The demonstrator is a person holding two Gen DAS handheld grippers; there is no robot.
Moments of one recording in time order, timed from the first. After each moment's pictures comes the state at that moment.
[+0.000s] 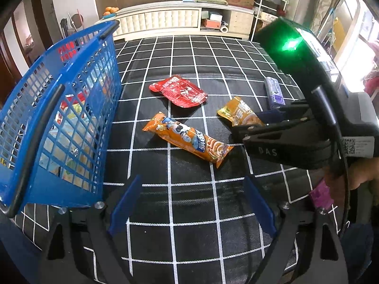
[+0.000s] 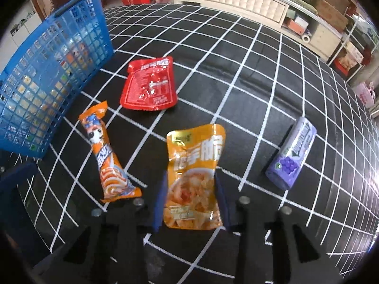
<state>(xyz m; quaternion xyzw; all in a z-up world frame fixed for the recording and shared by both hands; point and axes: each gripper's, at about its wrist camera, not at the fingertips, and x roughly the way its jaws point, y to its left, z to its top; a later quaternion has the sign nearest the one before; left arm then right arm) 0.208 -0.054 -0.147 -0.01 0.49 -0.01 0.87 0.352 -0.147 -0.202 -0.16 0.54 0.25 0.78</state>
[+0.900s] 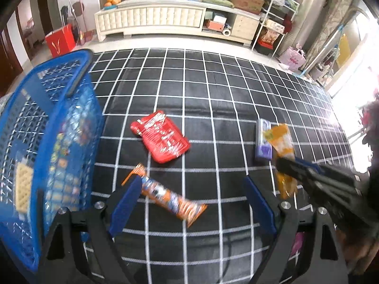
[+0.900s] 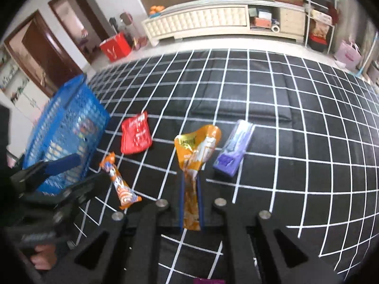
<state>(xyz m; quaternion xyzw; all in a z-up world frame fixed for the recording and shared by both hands) 0.299 -0.072 -0.113 -0.07 0.52 -0.02 0.85 0.363 -0.246 -0.134 0.04 0.50 0.24 0.83</state>
